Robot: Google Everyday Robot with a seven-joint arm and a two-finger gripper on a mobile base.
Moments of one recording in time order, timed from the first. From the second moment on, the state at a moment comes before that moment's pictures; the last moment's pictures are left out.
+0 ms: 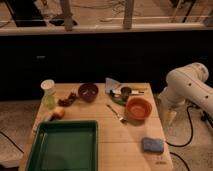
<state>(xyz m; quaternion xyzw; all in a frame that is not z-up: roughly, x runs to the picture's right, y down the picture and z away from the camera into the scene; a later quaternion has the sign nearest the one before) 0.292 0.110 0.681 -0.28 0.02 0.03 0.96</state>
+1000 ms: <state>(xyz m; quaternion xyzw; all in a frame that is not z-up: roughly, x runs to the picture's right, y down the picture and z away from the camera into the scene) 0.290 0.126 0.678 -0.29 0.03 0.00 0.96</state>
